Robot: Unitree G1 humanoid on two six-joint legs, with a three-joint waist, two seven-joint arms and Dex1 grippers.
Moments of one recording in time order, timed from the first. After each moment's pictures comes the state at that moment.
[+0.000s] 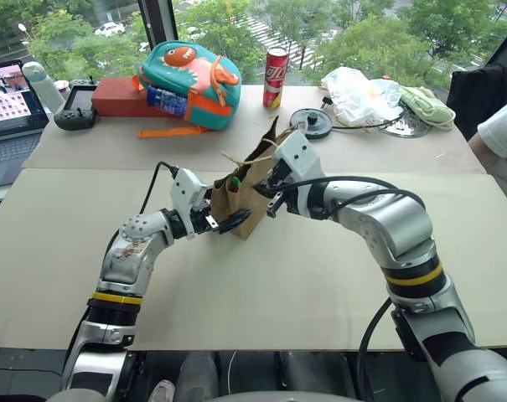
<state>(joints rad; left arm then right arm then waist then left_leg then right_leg) -0.44 0.37 -0.04 0.04 -0.34 0.33 -0.83 -0.76 -0.40 0.26 -0.29 0.33 1.03 0.50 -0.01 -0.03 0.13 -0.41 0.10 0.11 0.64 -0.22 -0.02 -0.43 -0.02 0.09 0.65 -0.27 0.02</state>
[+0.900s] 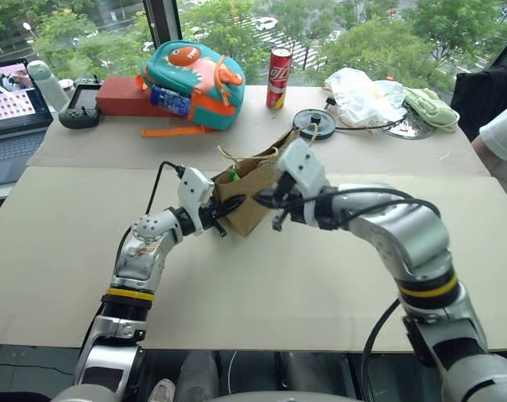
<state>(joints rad) -0.47 0.34 -0.04 0.14 -0.28 0.24 -0.78 -0.68 -0.52 0.26 -0.48 0.39 1.06 0.62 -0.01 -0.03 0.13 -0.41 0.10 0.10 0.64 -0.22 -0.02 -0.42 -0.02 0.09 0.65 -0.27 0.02</state>
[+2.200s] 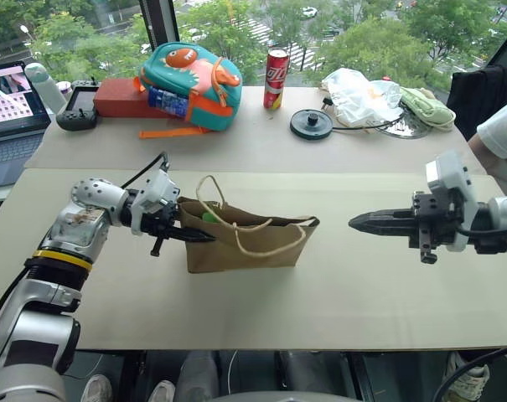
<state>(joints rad) -0.67 0.80 -0.29 0.35 -0.55 0.06 -1.60 -0.31 -1.02 -0.21 -0.36 0.67 0.72 1.21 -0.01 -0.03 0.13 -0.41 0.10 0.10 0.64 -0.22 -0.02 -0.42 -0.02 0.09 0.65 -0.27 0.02</state>
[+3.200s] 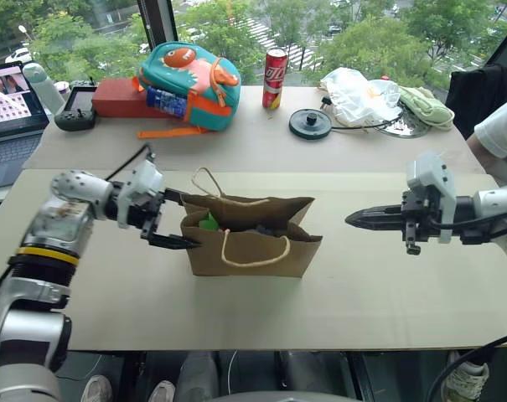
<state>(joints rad) -0.68 0.88 -0.16 0.31 -0.51 0.17 -1.60 -0.40 -1.02 -0.08 -0.27 0.57 0.69 1.18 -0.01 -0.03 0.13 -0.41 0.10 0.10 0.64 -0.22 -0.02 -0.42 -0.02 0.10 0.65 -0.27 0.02</state>
